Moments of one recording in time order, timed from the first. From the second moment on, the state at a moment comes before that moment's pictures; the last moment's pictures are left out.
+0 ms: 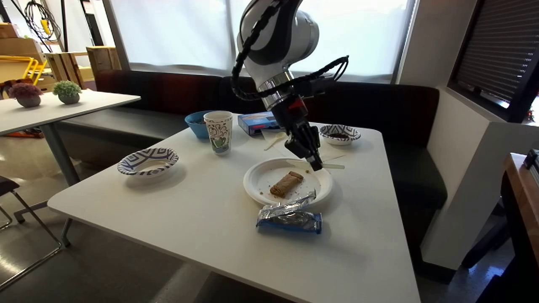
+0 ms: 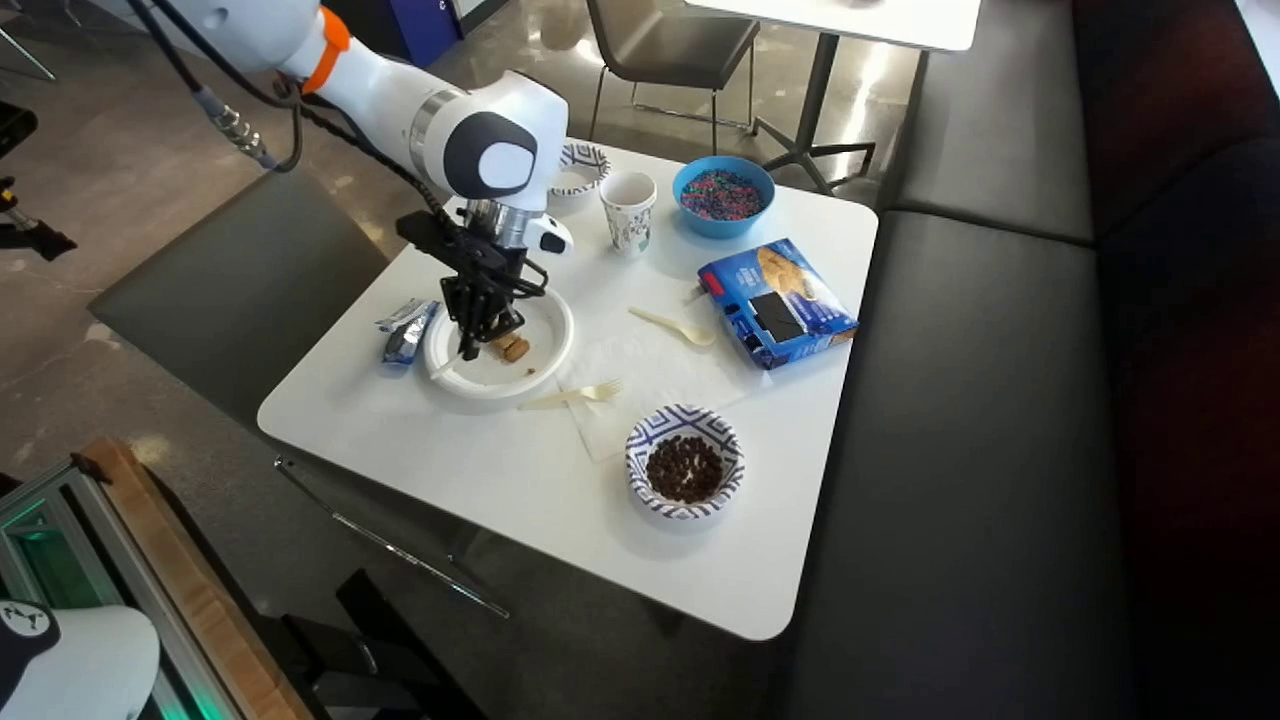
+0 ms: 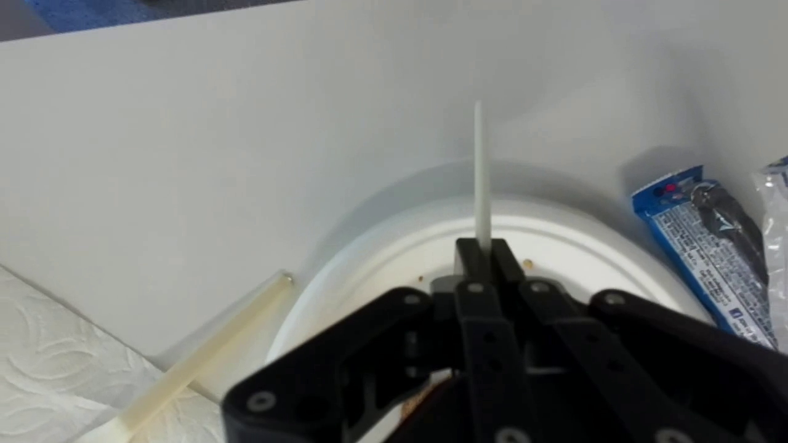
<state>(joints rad) 0.05 0.74 0.04 -1.81 0.00 1.94 -0.03</state>
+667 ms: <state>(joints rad) -0.02 0.73 0.04 -1.79 0.01 1.93 -0.09</state>
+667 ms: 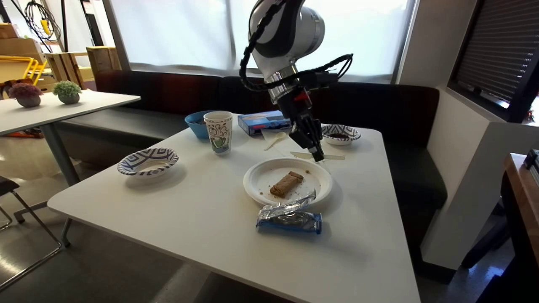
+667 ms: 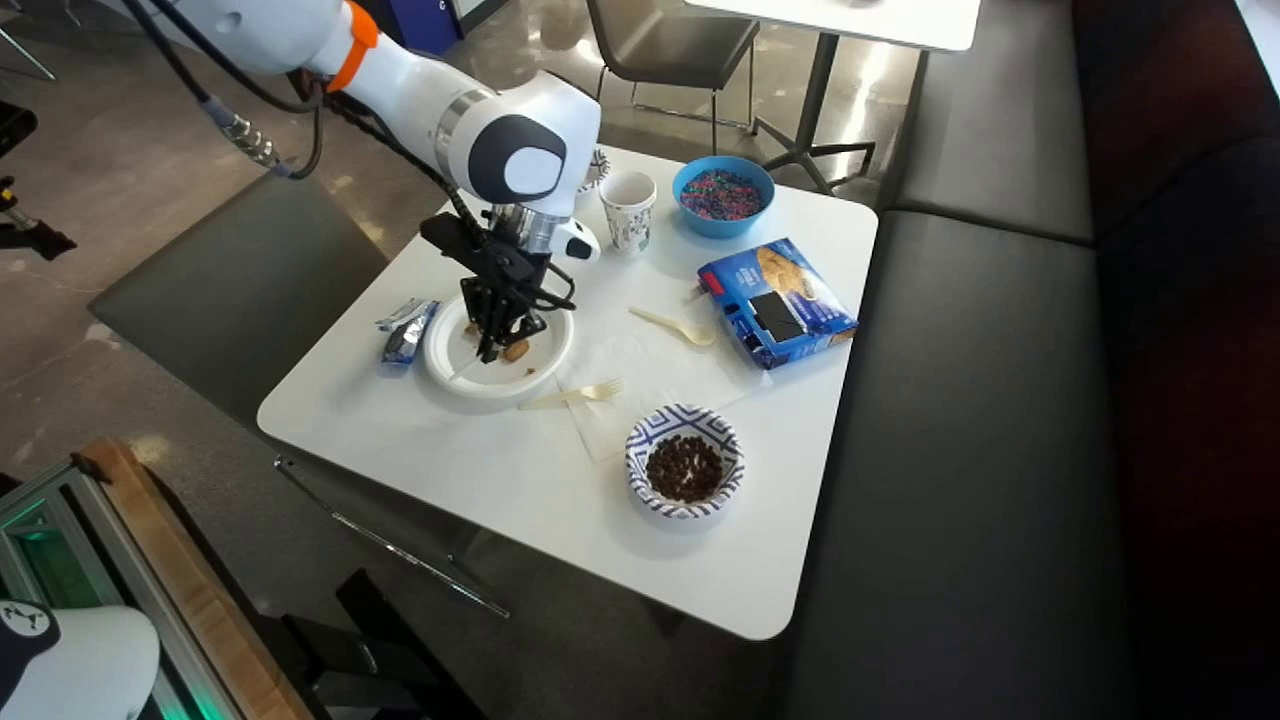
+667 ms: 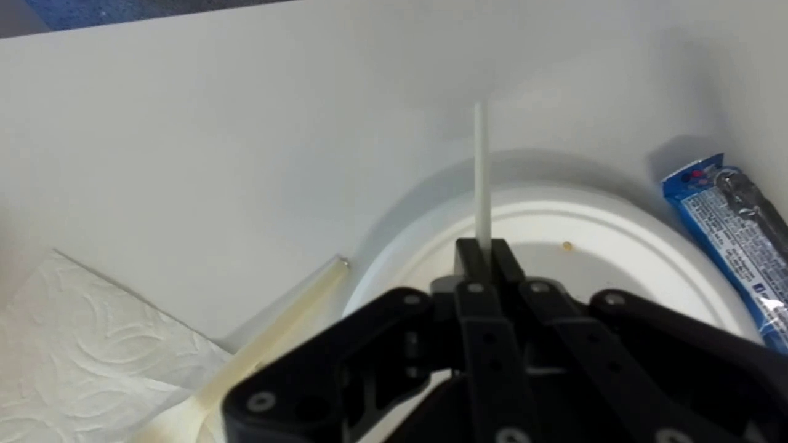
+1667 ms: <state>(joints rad) -0.13 0.85 -0.01 -1.57 0.13 1.92 -0.04</state>
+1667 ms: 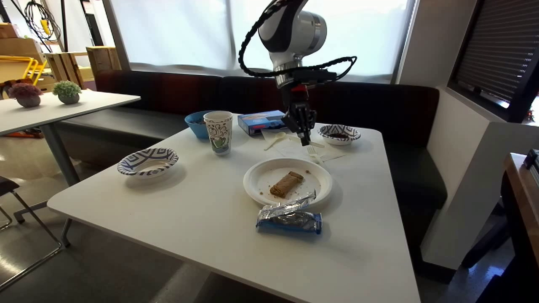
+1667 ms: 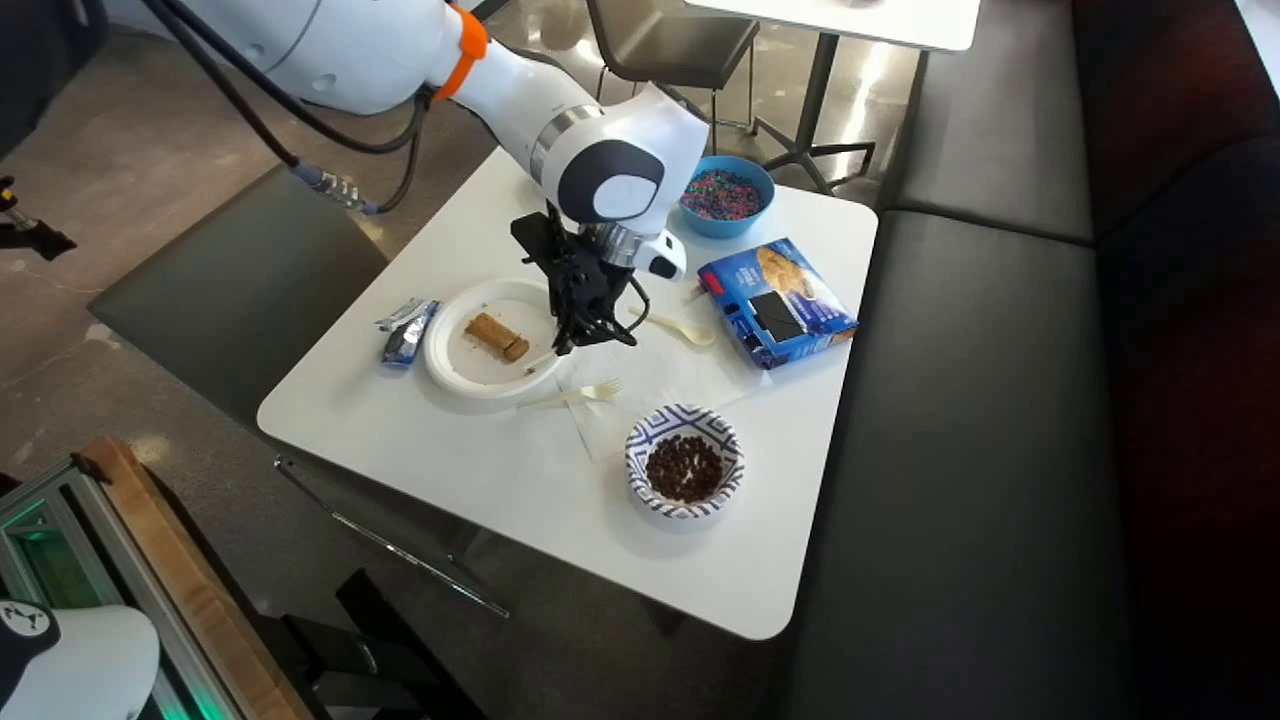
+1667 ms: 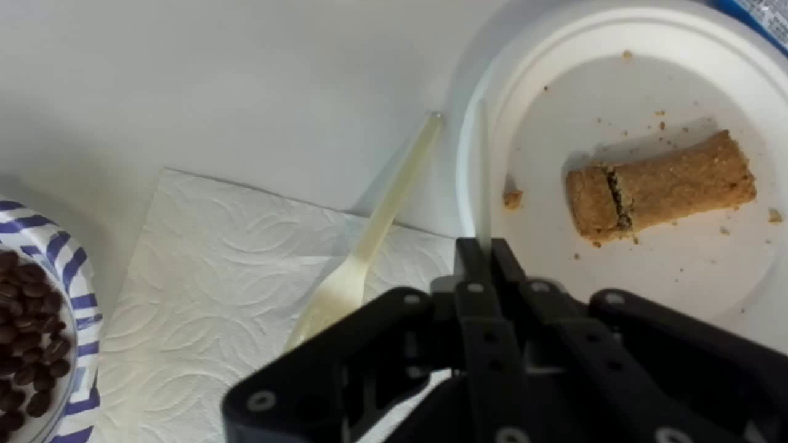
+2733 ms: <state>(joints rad) -0.15 1.06 -0.05 -1.29 0.17 1.84 0.14</state>
